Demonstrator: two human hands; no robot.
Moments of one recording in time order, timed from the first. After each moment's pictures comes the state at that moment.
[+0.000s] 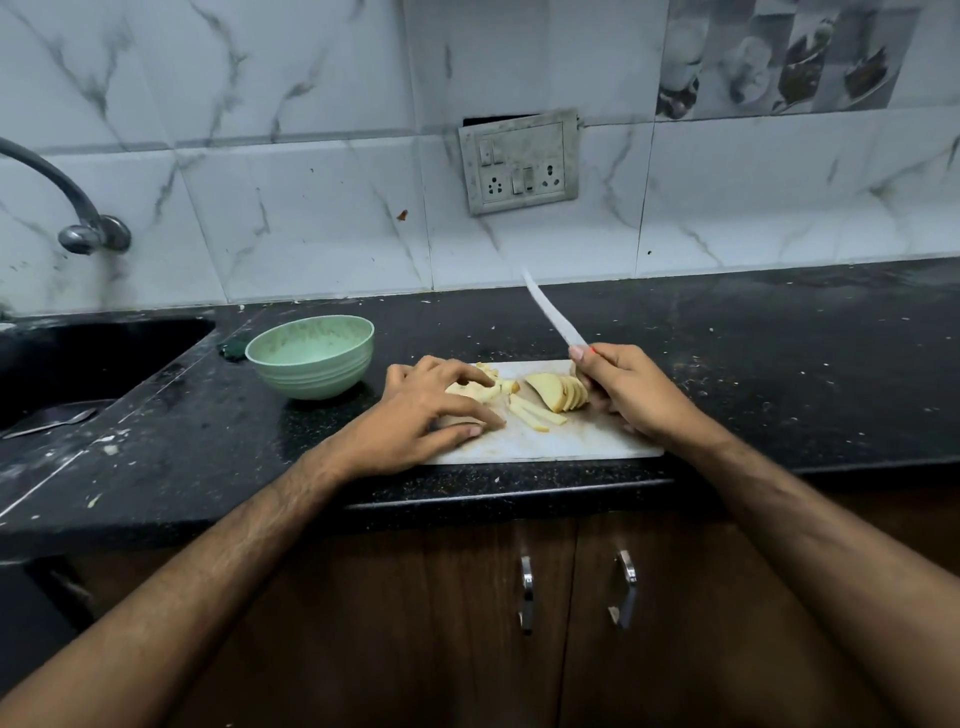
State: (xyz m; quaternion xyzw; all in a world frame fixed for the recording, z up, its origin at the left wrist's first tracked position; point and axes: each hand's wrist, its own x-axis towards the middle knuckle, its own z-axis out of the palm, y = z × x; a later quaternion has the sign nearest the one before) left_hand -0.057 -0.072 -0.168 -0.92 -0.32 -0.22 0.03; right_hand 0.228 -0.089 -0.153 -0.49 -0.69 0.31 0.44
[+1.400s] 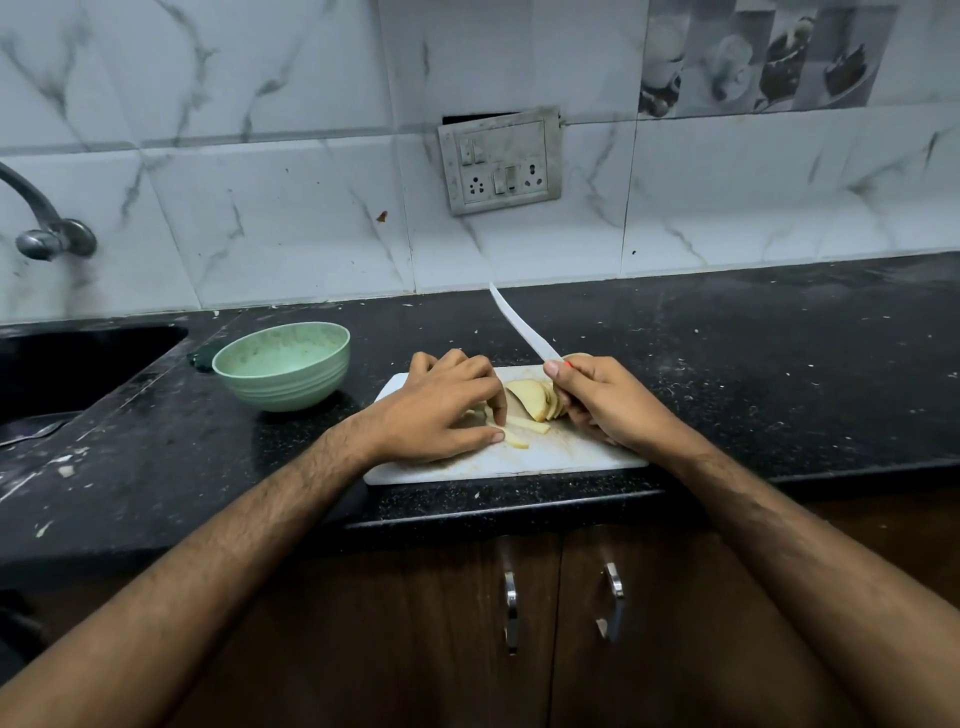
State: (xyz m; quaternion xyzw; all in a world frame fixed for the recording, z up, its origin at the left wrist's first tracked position) left_hand -0.013 -0.049 -0.153 -0.93 -0.31 -0.16 0.09; right_hand 0.225 -0.086 -0.155 -0.45 -0.70 0.34 0.44
